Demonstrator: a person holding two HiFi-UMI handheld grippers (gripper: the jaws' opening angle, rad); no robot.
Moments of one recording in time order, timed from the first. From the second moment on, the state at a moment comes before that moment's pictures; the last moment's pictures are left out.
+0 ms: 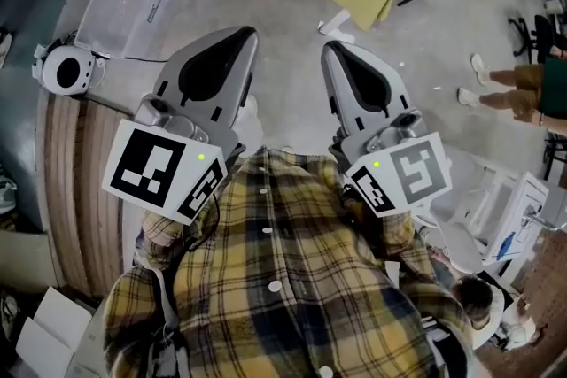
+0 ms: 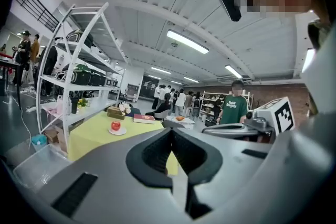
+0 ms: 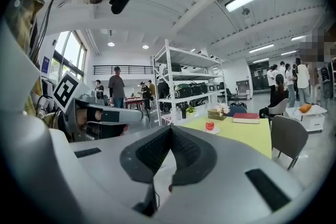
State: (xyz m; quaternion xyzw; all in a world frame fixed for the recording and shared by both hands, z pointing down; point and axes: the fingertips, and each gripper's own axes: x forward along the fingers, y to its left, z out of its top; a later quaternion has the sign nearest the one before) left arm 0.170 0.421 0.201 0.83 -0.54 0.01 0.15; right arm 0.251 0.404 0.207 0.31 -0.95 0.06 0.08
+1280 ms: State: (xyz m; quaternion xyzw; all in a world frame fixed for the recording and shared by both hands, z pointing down) left arm 0.061 0.171 0.210 0.83 -0.54 0.00 0.16; right arm 0.145 0.149 0.211 0.32 -0.94 0.06 0.09
